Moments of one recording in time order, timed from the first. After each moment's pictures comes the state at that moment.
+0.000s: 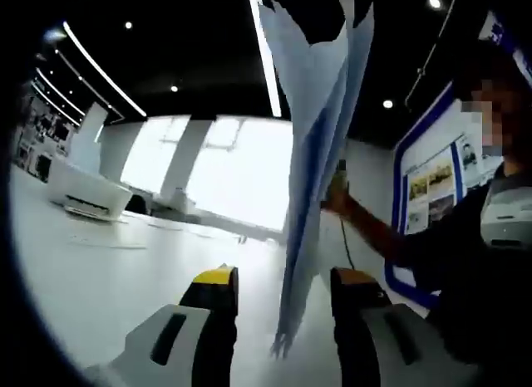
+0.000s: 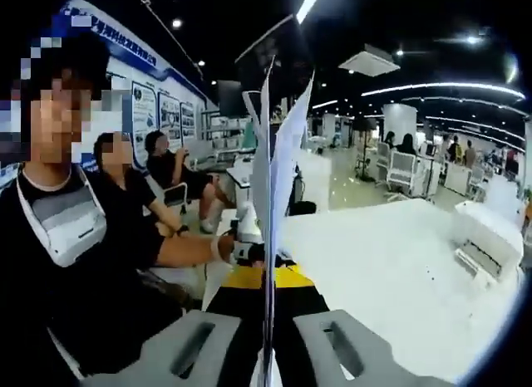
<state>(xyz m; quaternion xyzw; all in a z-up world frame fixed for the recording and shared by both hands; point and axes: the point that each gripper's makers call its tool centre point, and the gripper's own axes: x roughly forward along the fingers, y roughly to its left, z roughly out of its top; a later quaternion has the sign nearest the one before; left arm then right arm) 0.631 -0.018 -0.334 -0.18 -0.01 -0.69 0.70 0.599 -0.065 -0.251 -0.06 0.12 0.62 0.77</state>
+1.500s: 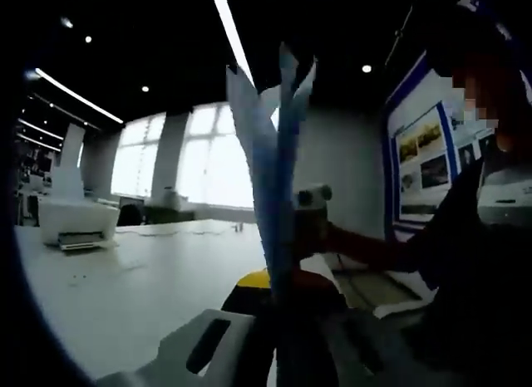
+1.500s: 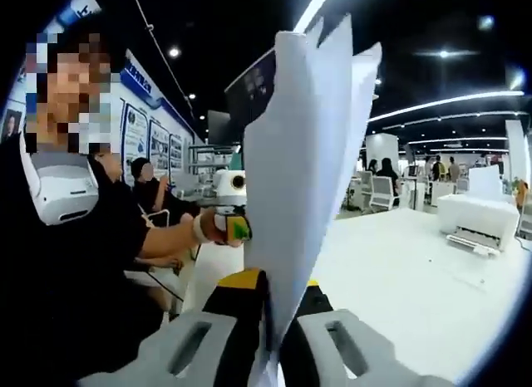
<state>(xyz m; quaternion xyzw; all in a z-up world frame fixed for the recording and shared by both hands) 0.606 -0.035 -0.312 -0.07 -0.03 -0.72 0.69 0.597 -0.100 -0.325 -0.01 0.06 0.60 0.80</state>
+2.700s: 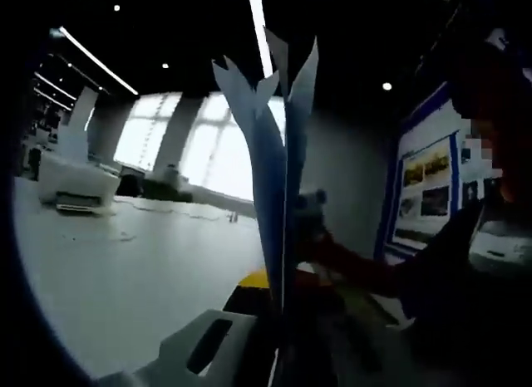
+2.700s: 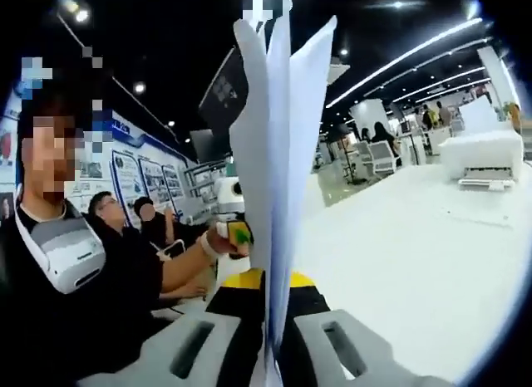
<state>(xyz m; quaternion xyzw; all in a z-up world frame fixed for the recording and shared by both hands) 0.619 -0.029 -0.315 -0.16 0.09 -0.71 0.68 0.609 -0.084 -0.335 0.12 0.16 0.58 0.79</state>
